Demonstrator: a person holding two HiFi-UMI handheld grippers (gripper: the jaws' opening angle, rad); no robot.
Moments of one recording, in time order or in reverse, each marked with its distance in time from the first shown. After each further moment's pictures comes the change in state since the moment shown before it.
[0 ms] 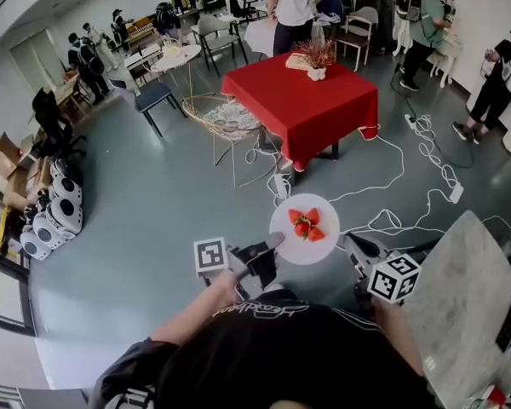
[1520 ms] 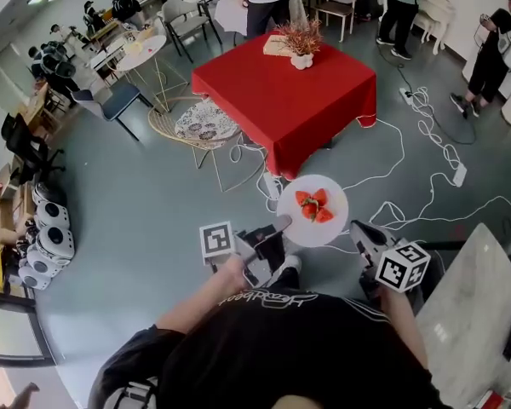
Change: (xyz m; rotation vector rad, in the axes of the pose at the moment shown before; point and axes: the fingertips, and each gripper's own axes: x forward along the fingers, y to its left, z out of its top) left arm 0.160 0.070 0.183 -0.116 0.076 0.045; right arm 0.142 -0.160 0.068 0.148 0.015 -0.087
